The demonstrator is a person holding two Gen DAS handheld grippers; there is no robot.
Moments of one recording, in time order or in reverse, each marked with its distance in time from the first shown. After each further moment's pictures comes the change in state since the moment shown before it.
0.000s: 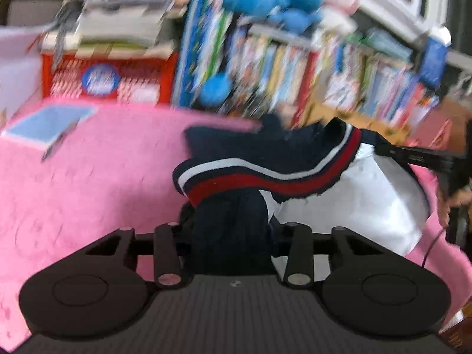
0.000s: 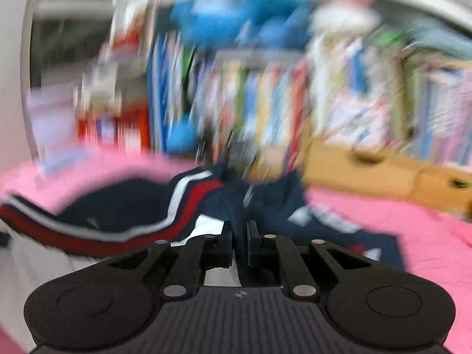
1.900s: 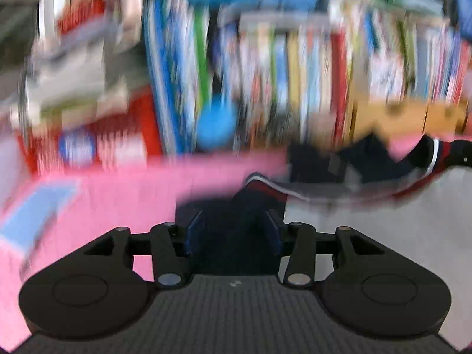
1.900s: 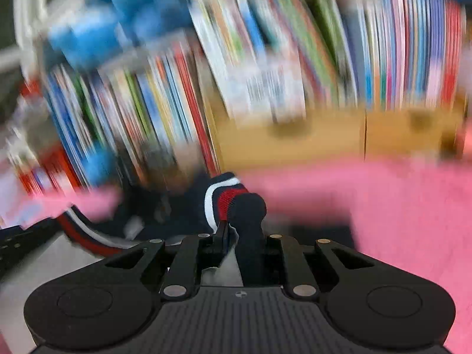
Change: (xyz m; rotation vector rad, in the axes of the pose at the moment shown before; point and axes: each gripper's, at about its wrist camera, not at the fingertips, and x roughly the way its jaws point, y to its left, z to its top) left arm 0.166 -0.027 0.048 0.158 0.111 0.250; right arm 0.100 -0.098 -0.009 0.296 0.215 -0.122
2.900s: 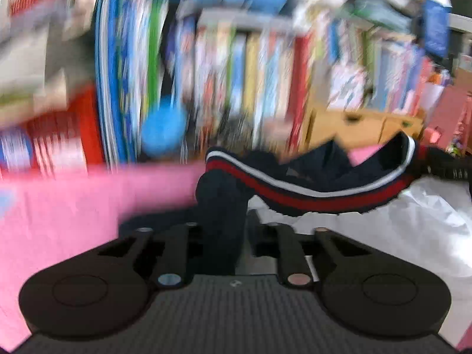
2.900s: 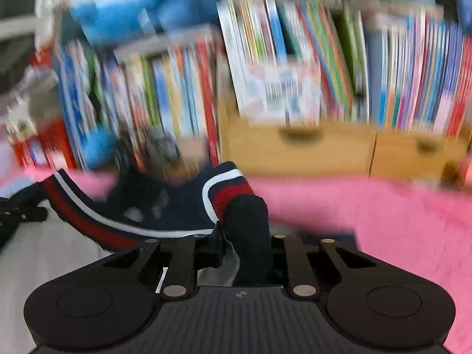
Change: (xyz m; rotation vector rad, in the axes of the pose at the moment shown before) left arm 0.018 -0.012 0.045 0.068 -0.164 -0.250; right arm -0.024 0.037 0.019 -0.170 -0.176 -0.012
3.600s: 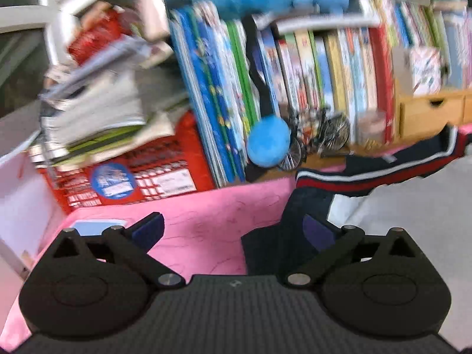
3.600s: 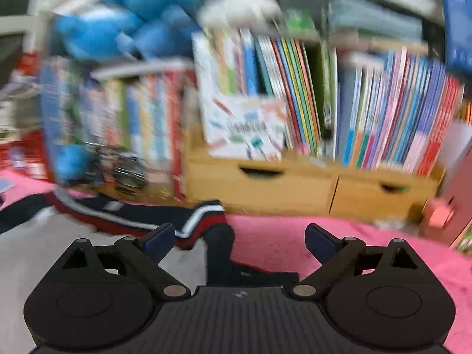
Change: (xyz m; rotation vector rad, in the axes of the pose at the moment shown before) left arm -0.030 0.011 -0.001 0.099 0.048 0.321; right arm -0.028 -0.036 0.007 -0.123 -0.017 -0.027
